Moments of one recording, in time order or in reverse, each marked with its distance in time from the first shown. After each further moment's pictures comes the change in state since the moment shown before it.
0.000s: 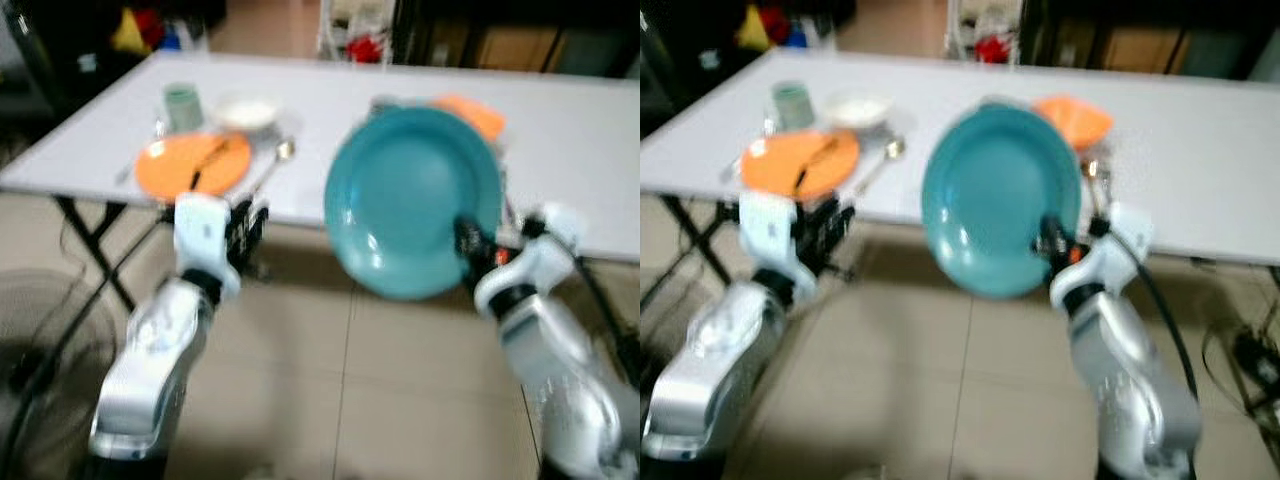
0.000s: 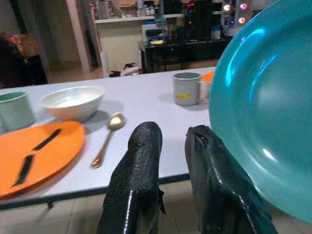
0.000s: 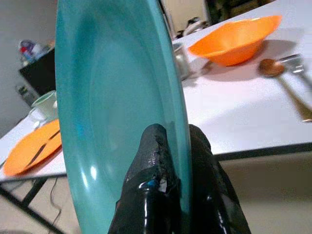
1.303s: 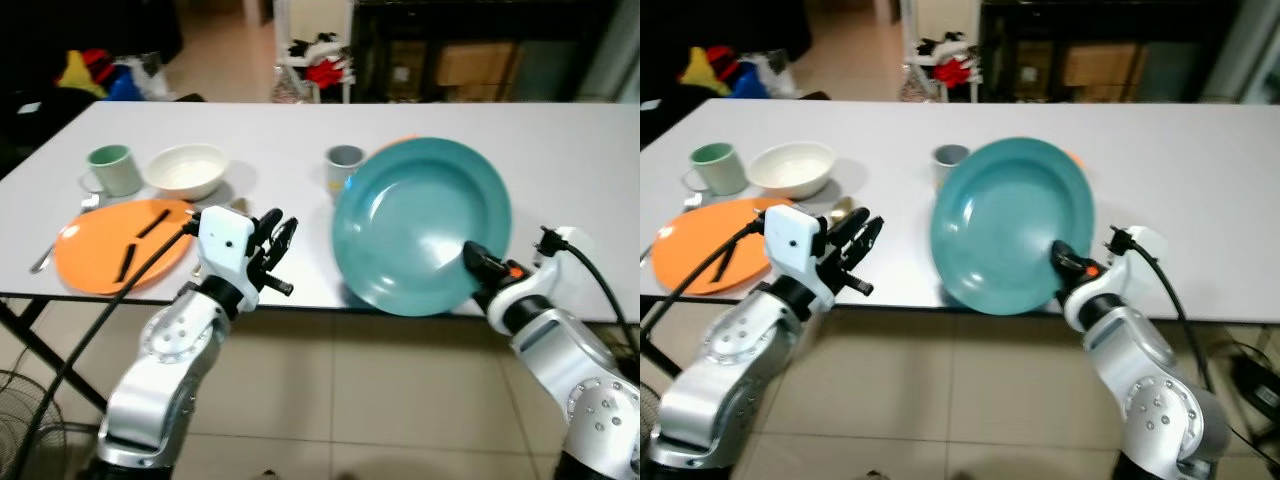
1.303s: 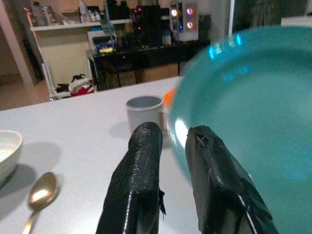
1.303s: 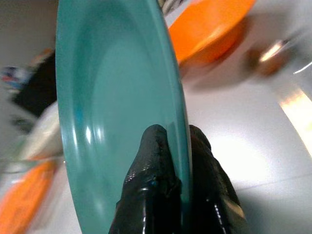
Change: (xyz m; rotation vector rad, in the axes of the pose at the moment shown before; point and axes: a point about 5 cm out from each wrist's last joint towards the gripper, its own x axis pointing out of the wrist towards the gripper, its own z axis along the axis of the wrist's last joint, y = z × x) left arm -0.008 -0.016 -0.005 -0.003 0.041 -0.169; right arm -0.003 -0.011 -0.019 0.265 0.182 -0.009
